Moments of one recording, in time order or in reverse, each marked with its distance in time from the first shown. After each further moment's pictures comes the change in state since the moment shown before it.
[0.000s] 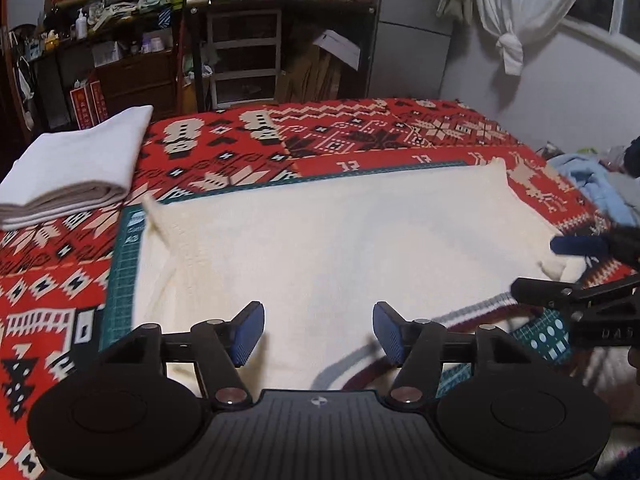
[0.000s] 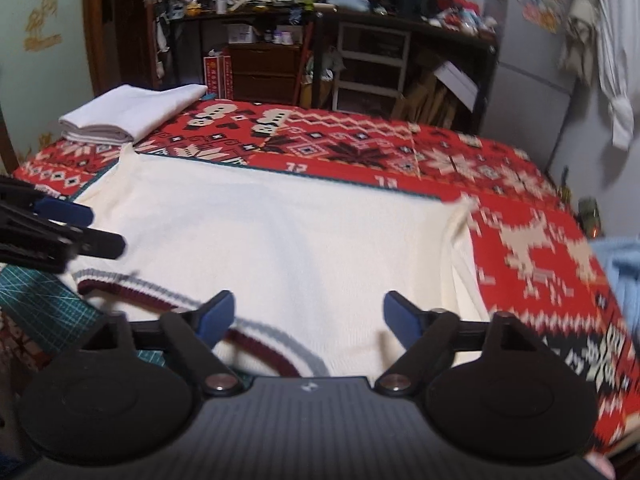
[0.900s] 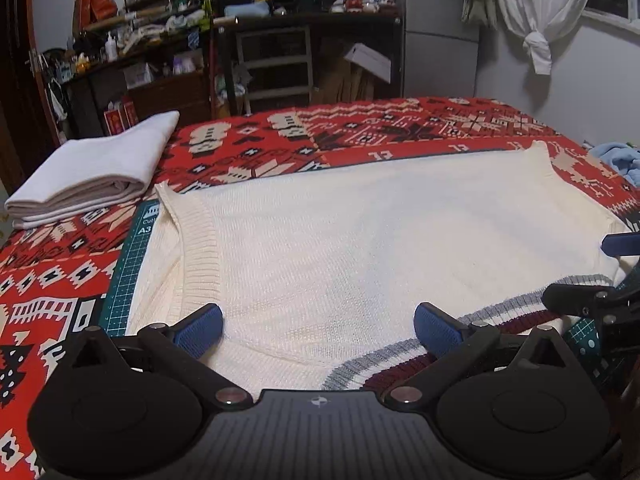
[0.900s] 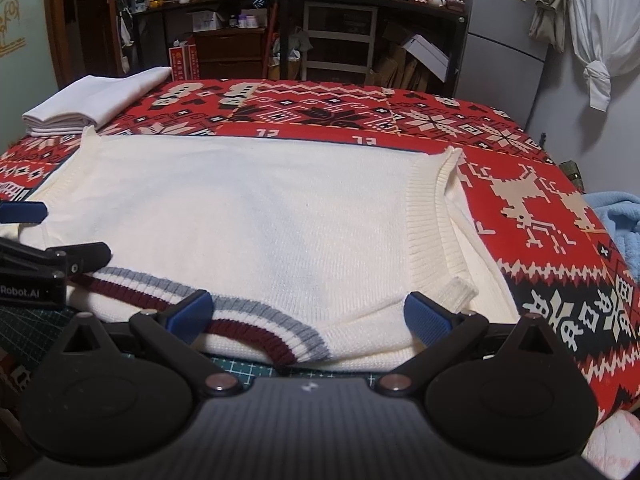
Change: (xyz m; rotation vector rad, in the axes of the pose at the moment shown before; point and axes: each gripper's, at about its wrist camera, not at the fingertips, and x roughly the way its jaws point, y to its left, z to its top) left arm 0.019 -0.004 -0.033 0.011 -0.086 0.138; right arm 0.024 -0.002 -0.027 0.107 0.041 -0.075
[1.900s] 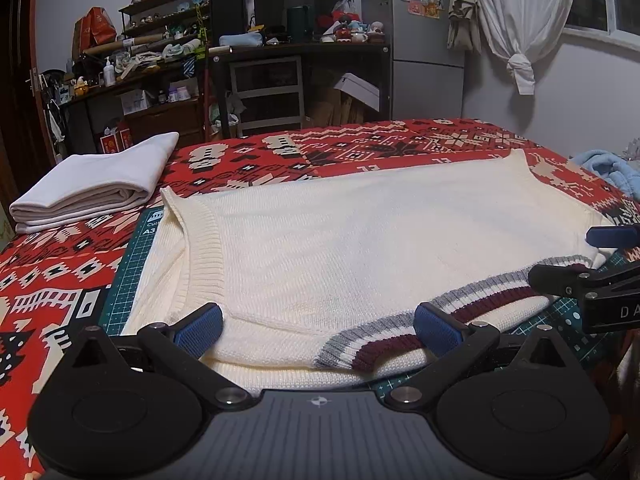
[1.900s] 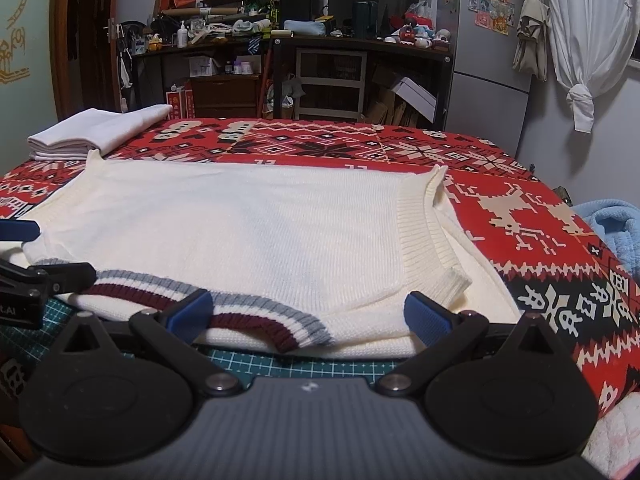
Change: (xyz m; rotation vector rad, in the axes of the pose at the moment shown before) left arm -0.016 0.003 -0.028 0.013 -0.101 -0.034; right arm -0.012 0.003 -0.032 0.011 -0.156 -0.017
